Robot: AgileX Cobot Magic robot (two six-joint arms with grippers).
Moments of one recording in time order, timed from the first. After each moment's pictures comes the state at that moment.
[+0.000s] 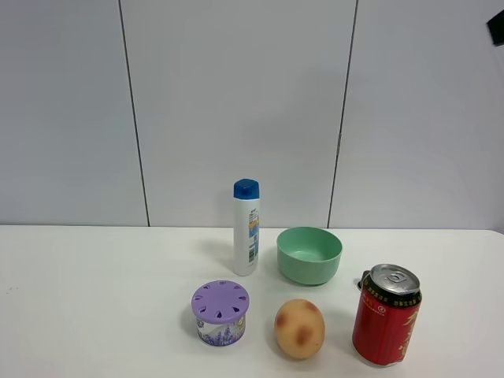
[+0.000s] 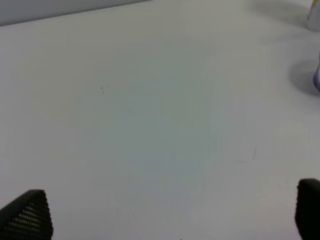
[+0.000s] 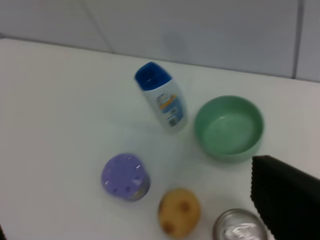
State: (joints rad) left arm -0.01 0.00 -0.51 -0.06 1.06 0.12; right arm 0.08 1.01 -1.15 0.76 1.01 -0.59
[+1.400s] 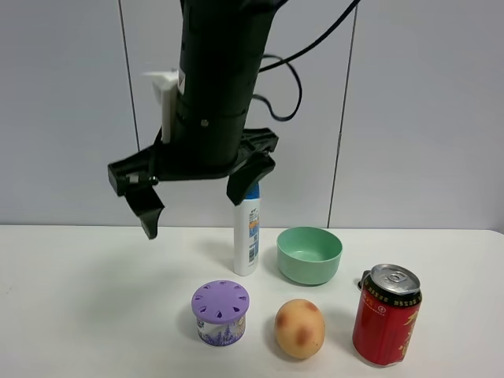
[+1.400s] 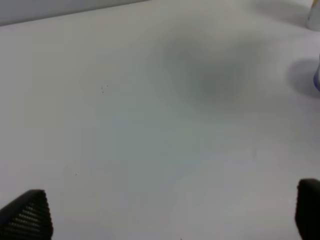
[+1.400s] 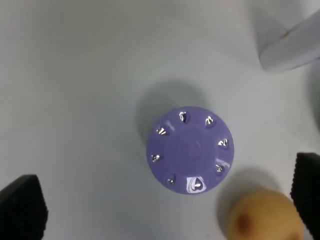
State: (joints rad) left arm -0.01 0.00 -0.51 -0.06 1.06 0.12; right arm 0.95 1.96 -1.67 -0.21 0.95 0.29
